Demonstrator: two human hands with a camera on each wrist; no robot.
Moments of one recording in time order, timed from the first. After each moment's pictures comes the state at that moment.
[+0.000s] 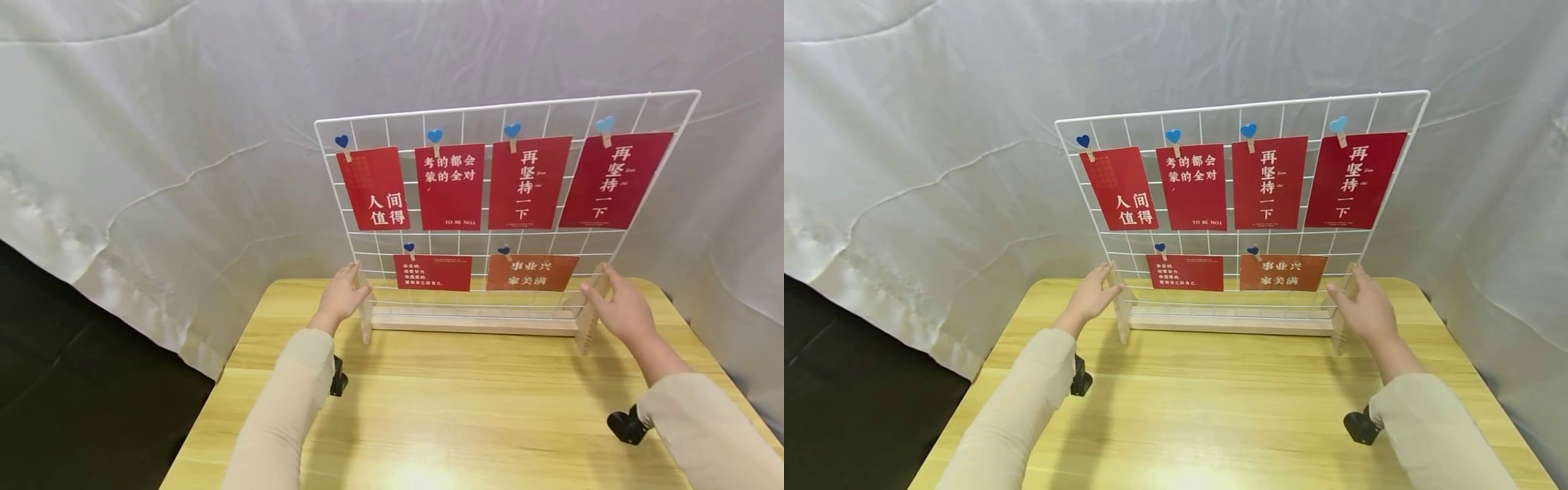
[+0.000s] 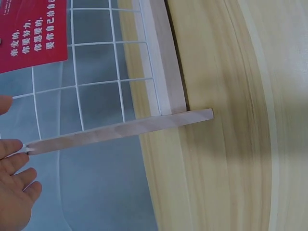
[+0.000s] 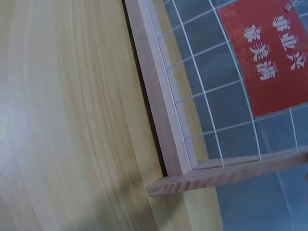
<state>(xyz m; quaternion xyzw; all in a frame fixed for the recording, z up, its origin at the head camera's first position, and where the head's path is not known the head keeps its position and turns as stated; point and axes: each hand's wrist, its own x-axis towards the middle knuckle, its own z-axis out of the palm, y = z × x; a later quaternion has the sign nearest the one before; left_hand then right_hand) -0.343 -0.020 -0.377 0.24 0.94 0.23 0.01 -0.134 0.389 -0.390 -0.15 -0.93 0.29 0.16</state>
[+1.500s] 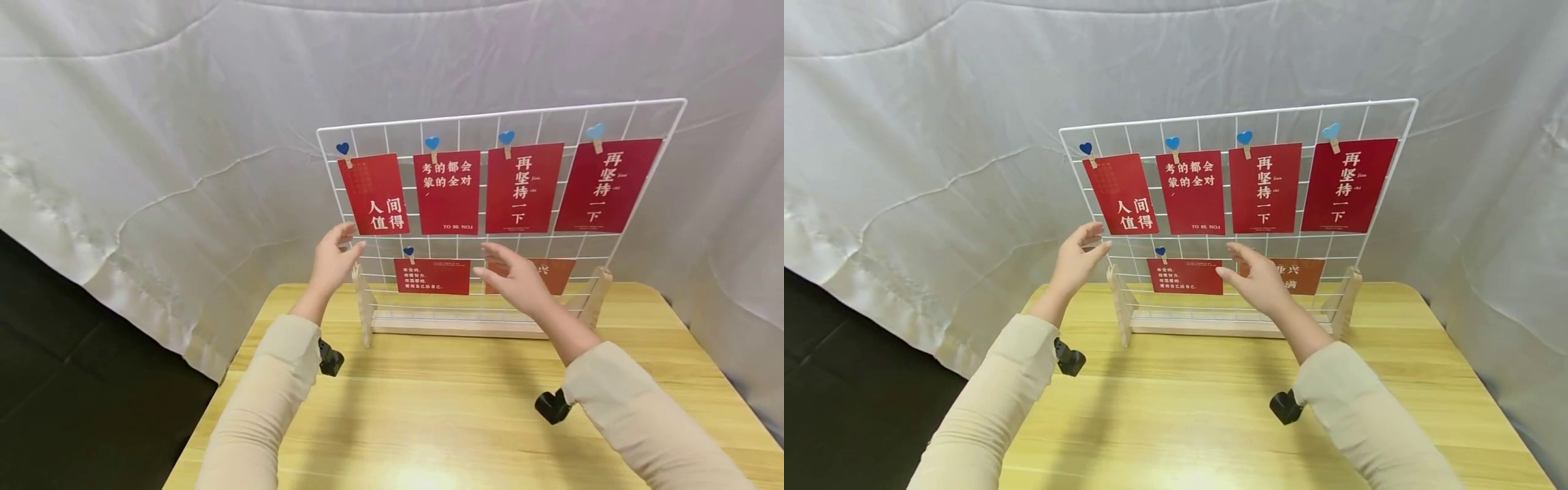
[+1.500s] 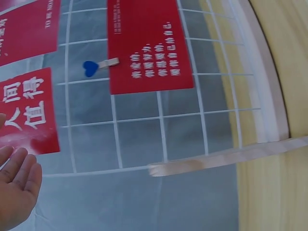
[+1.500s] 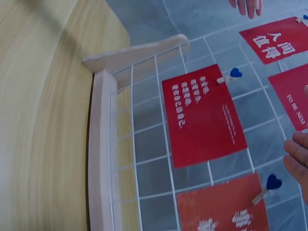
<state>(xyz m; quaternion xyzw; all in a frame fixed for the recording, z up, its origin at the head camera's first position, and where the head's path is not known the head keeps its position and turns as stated) -0.324 -0.011 -0.291 0.25 0.82 0.52 -0.08 -0.191 0.263 -0.327 0.02 -0.89 0.44 0.16</state>
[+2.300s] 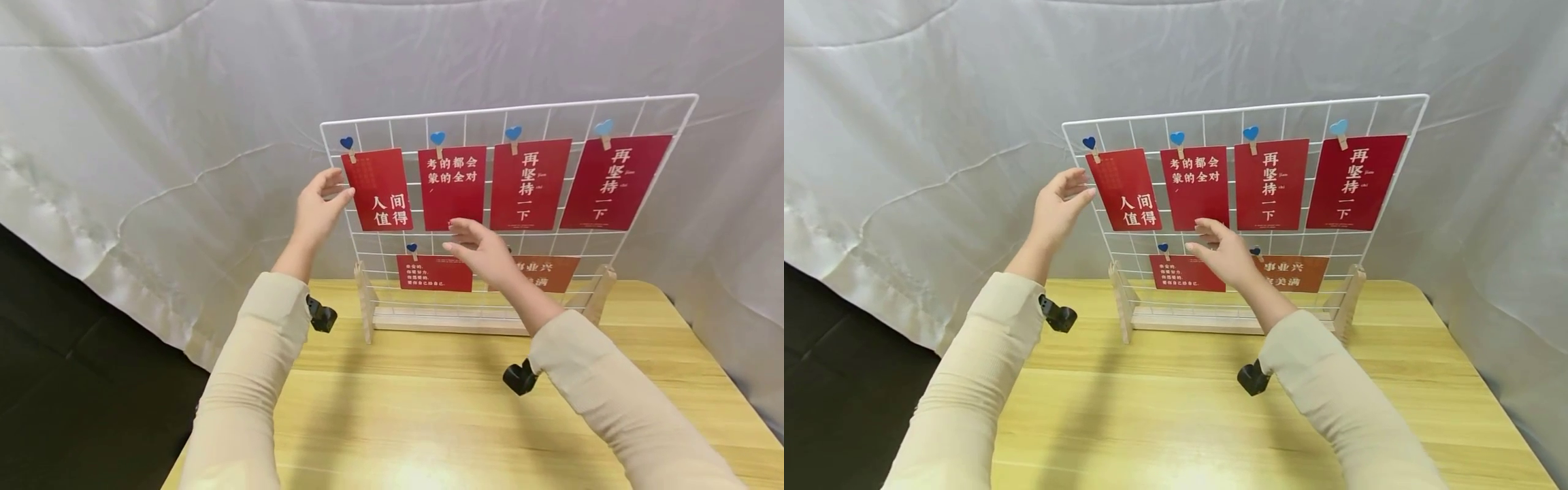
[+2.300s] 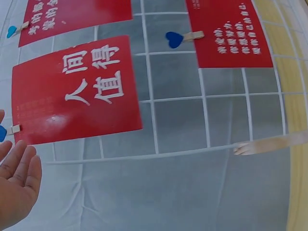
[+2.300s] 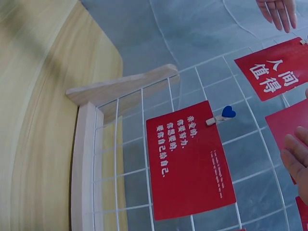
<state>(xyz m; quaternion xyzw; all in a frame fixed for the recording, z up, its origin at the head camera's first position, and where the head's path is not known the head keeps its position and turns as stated) -0.343 -0.015 -0.223 0.24 0.79 0.56 -0.10 -0.227 0.224 -0.298 0.02 -0.85 0.51 0.15</state>
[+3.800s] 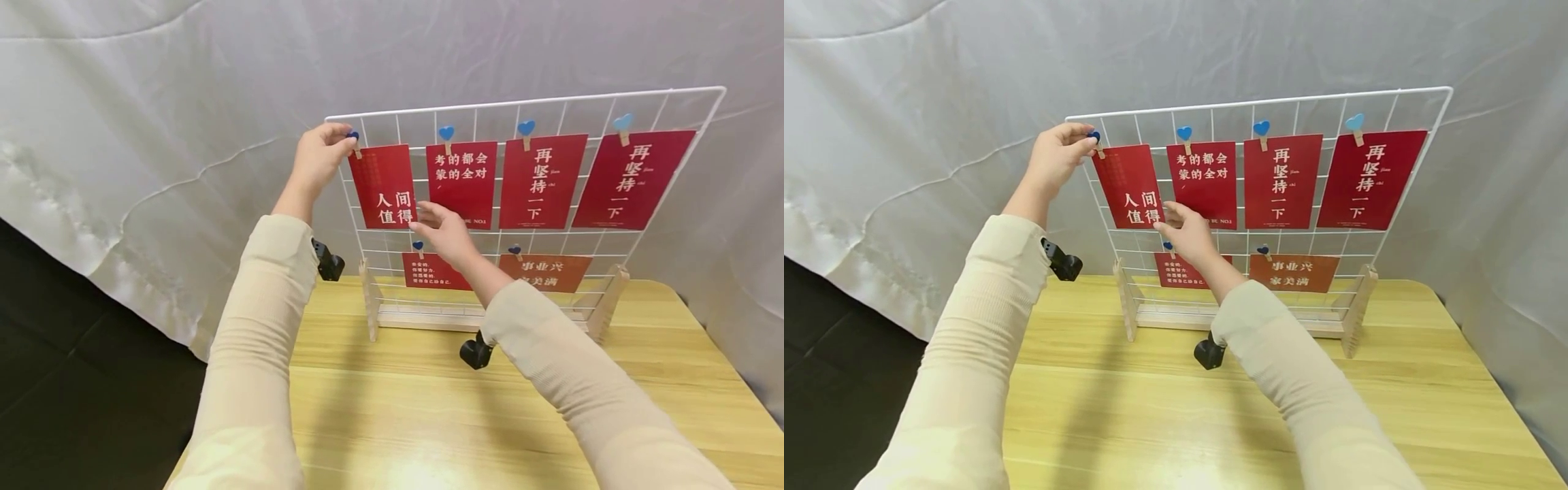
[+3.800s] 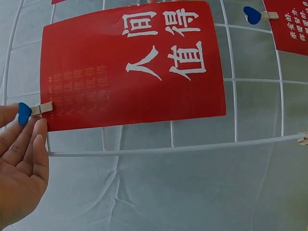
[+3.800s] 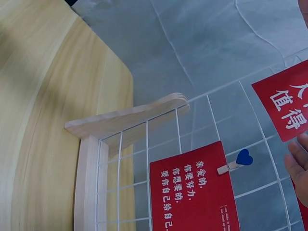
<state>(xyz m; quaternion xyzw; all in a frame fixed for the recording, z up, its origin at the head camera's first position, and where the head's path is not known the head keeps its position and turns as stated) -0.379 0.002 -0.166 0.23 0.82 0.52 -0.06 -0.285 0.177 -0.289 0.00 -0.81 0.57 0.14</state>
